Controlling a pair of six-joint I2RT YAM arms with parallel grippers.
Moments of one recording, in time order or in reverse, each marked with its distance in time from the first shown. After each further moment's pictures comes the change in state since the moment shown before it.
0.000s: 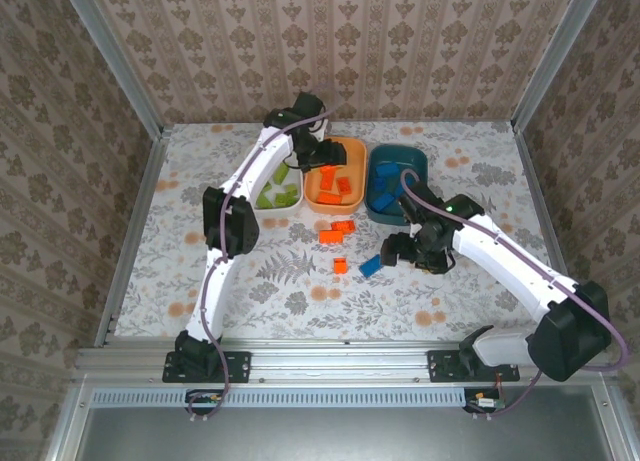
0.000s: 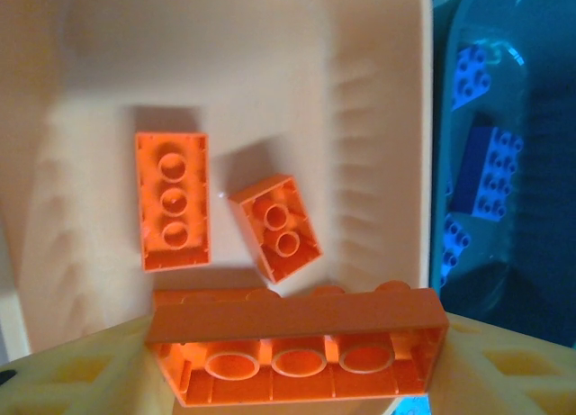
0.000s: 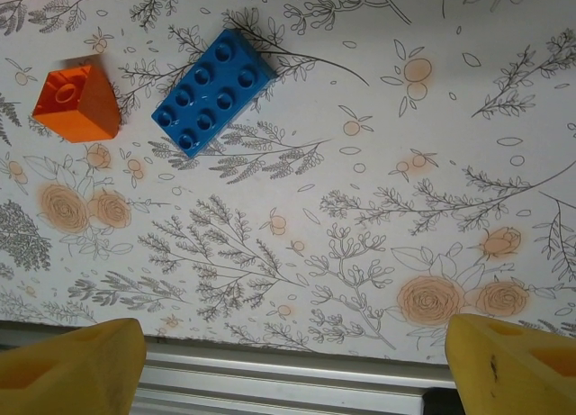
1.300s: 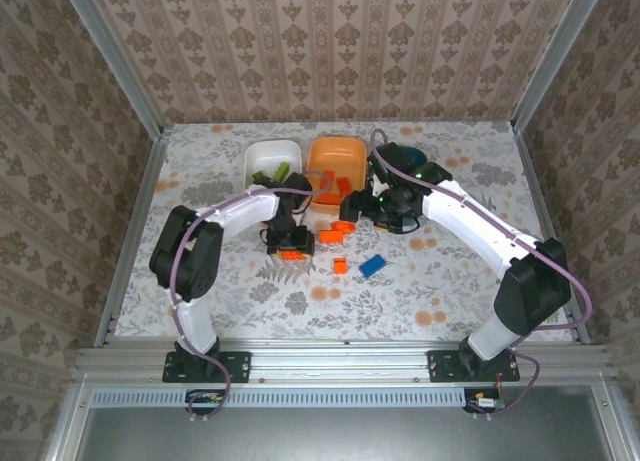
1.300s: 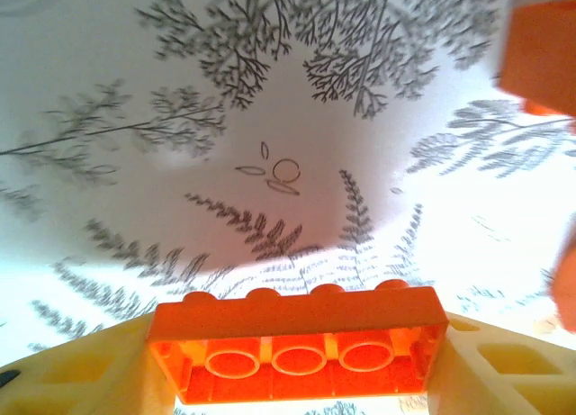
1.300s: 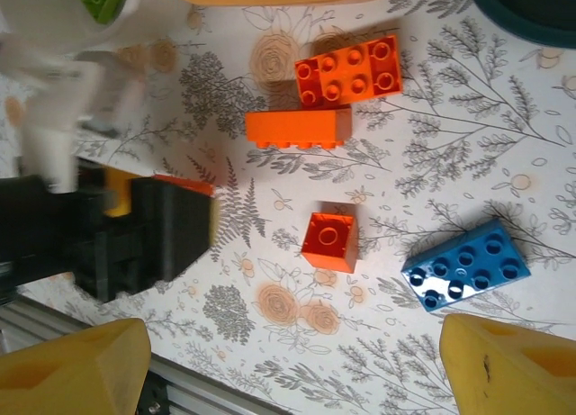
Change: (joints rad) left arm -0.094 -0.637 -1.207 0.147 -0.173 -0.021; right arm 0.023 0.271 0.307 0.226 -0.137 0.043
